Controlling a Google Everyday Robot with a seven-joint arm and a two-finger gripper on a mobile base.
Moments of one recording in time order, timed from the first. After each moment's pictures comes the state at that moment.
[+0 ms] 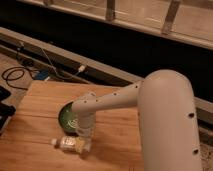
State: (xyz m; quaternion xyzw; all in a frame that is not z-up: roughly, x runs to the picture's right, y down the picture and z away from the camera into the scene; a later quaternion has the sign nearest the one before) arm -0.113 0.289 0.755 -0.49 0.06 0.22 0.84
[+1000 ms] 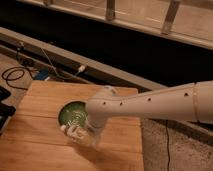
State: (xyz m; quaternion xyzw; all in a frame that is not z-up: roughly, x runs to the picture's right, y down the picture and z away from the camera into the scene) arm -0.065 0.214 0.658 -0.38 -0.02 0.27 0.89
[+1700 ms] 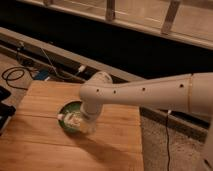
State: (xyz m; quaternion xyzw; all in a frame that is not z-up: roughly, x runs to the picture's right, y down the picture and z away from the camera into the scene) arm -0.094 0.155 0.686 -0.36 -0.01 0.24 0.90
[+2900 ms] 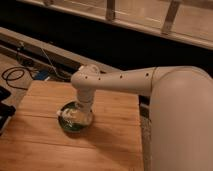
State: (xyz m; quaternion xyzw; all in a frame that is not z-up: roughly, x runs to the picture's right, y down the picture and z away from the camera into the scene) arm -0.119 0.142 0.750 -0.40 0.00 0.22 0.89
